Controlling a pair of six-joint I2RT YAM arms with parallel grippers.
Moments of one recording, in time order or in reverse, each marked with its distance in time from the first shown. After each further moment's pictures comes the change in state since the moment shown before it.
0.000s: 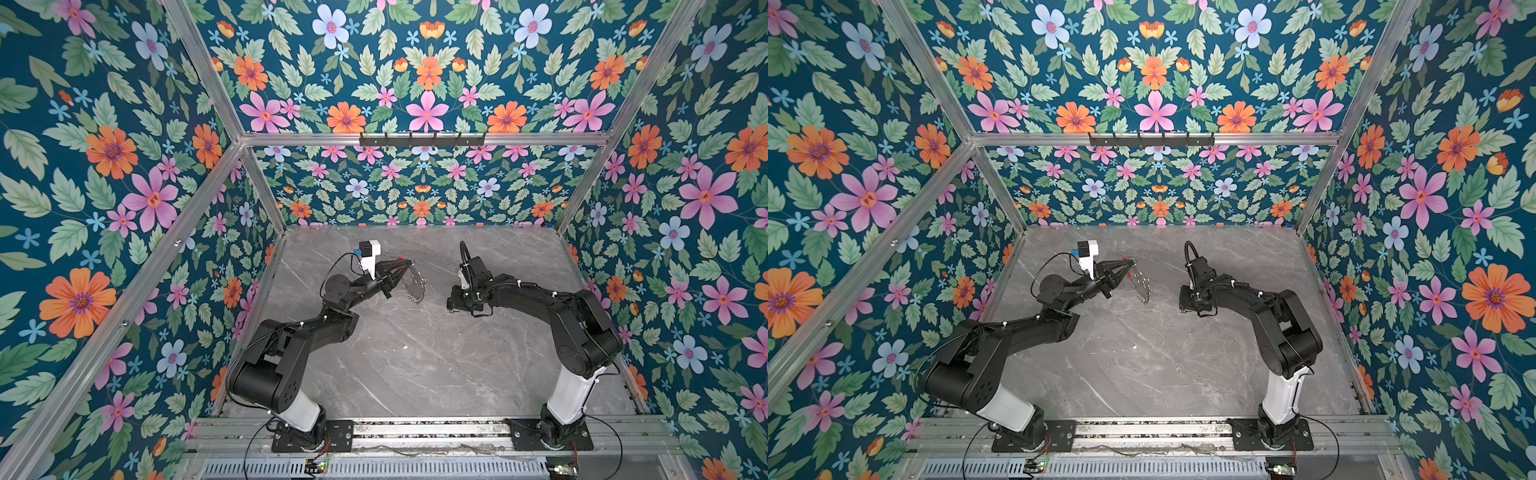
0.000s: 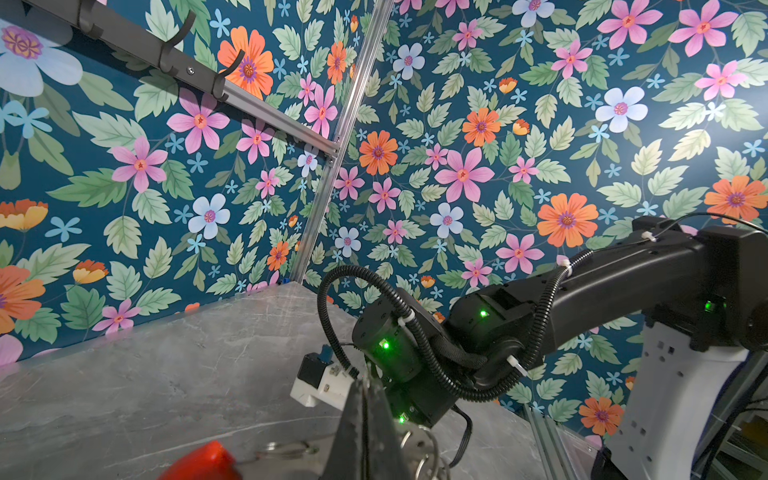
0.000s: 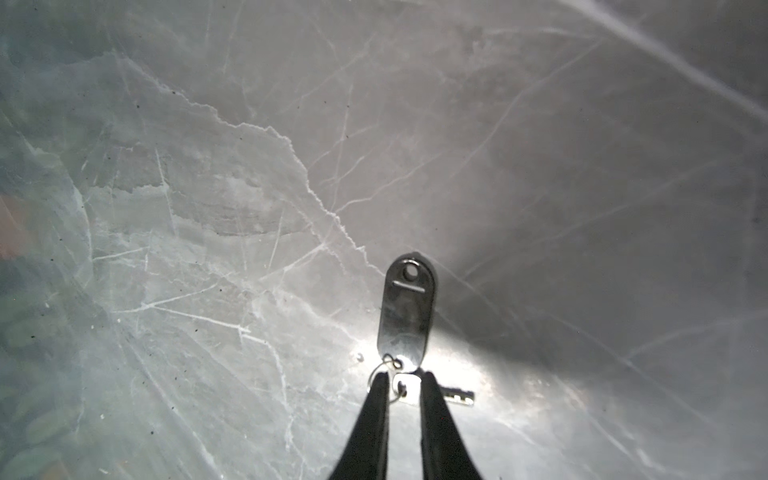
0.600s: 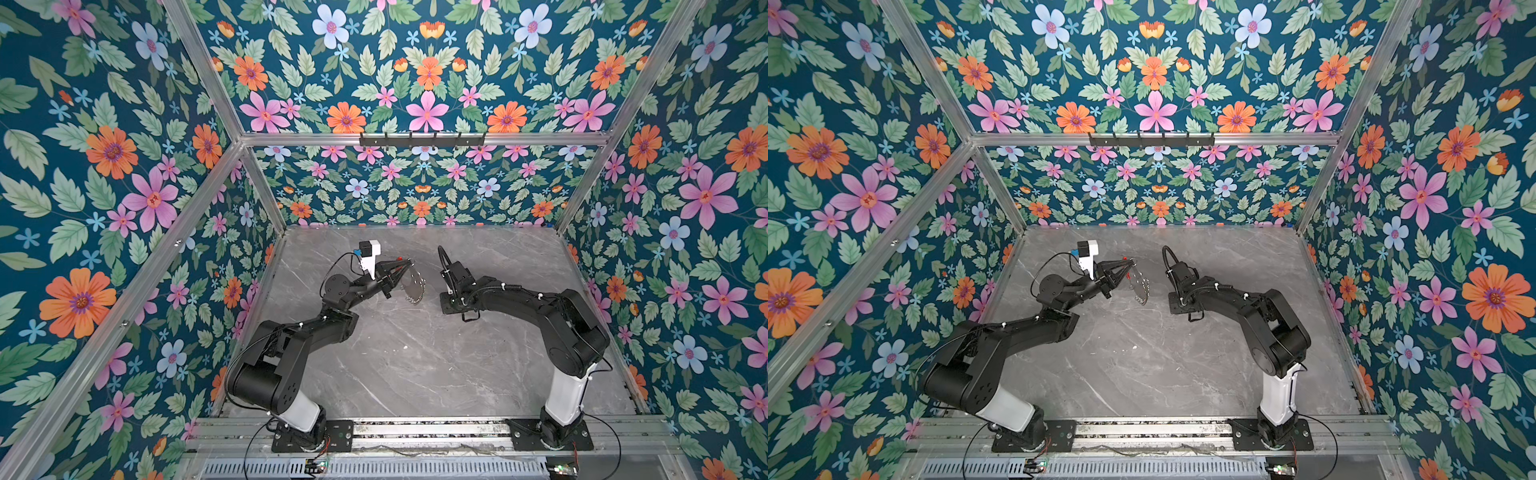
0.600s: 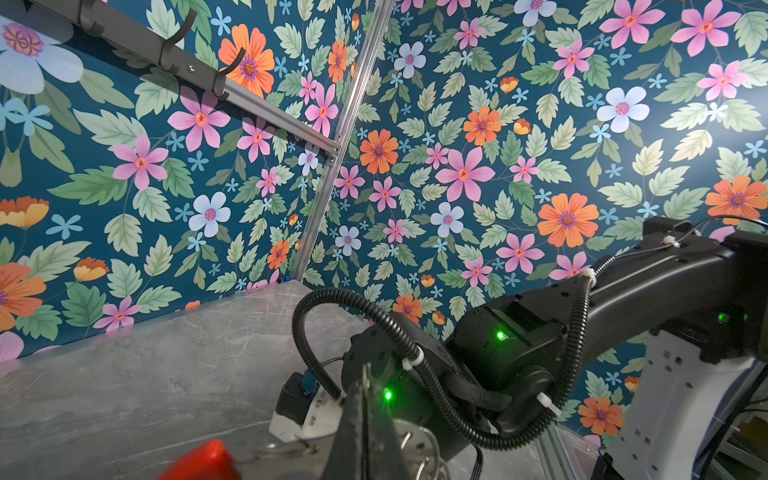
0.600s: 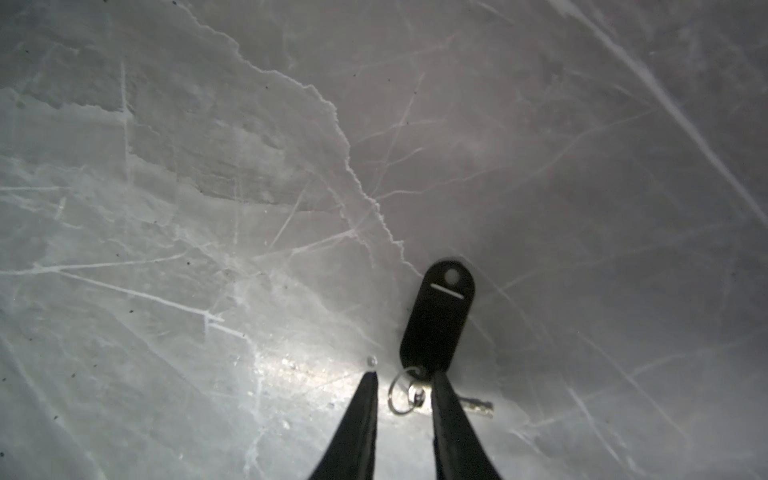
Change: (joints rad) left arm 0.000 -0.008 -0.002 -0.014 0.000 0.001; right arm 0.124 0.056 0.069 -0.063 0.218 -0.156
